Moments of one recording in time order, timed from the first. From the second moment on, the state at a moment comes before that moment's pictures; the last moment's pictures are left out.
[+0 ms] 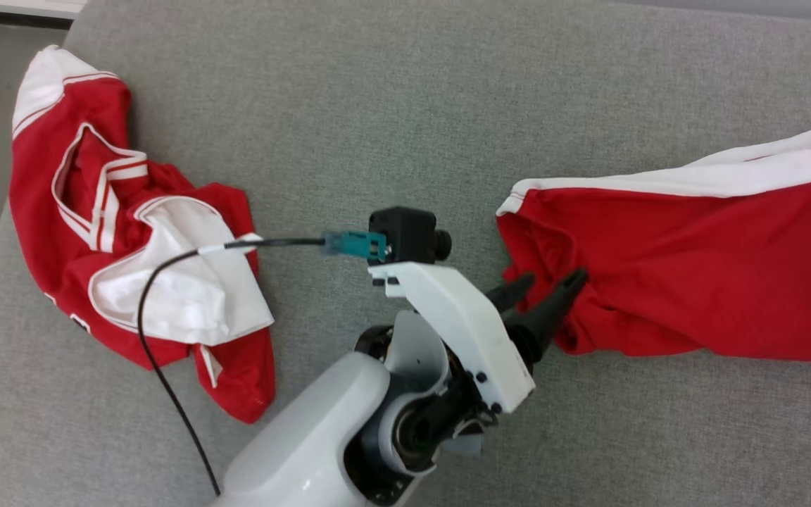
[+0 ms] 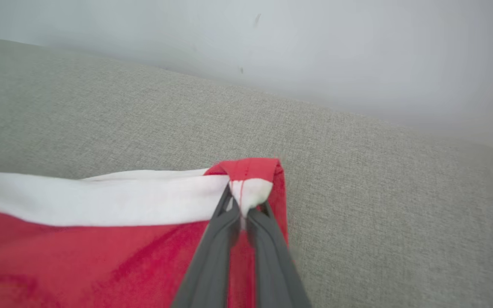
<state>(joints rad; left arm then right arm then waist) -0.68 0.07 -0.74 -0.01 -1.12 0.37 0.33 -0.71 -0.68 0.31 0.32 0.78 0.13 0.39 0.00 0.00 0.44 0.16</state>
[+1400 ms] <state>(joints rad) -0.40 0.19 -0.73 -0.02 -0.50 0.32 -0.26 -0.57 -0.67 0.21 0.49 0.81 0.13 0.47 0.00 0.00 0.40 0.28</state>
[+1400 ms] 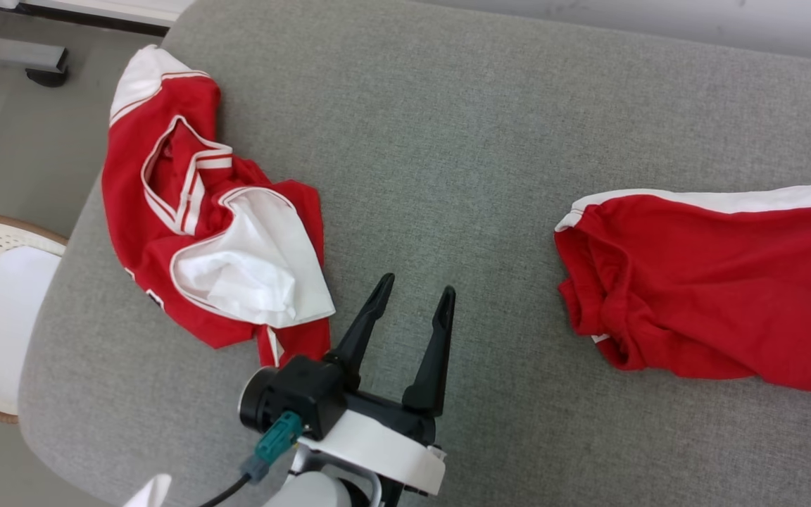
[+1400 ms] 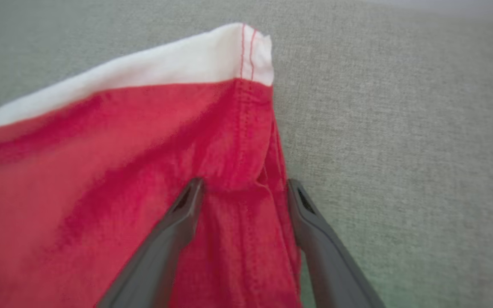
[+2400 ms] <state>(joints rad) -0.09 0.13 -0.43 -0.01 -0.29 0.13 -0.26 -0.48 -0.70 0.00 0.56 0.91 0.13 0.36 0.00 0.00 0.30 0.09</state>
